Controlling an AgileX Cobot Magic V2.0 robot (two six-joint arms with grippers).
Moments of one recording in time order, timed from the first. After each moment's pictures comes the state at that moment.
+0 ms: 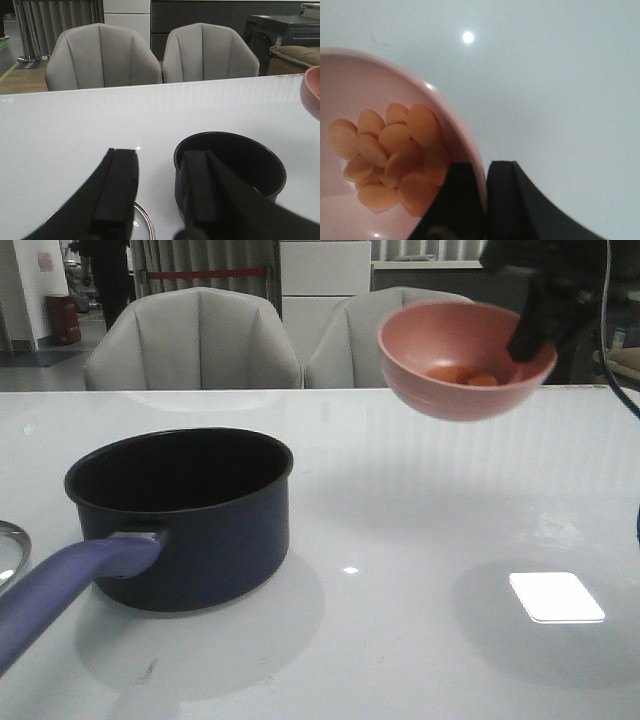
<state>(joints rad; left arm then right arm) -0.22 0.10 -0.33 -0.06 0.39 0.02 0.18 1.62 -1.33 0.22 0.69 -0.11</state>
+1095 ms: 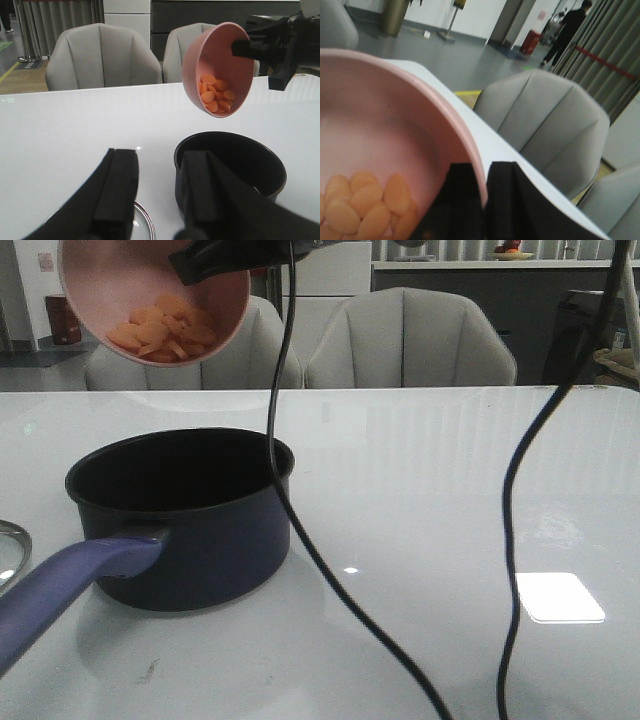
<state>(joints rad) -0.22 0.10 -0.33 -0.06 0.39 0.02 0.64 1.82 -1.24 -0.02 -0.51 -0.40</state>
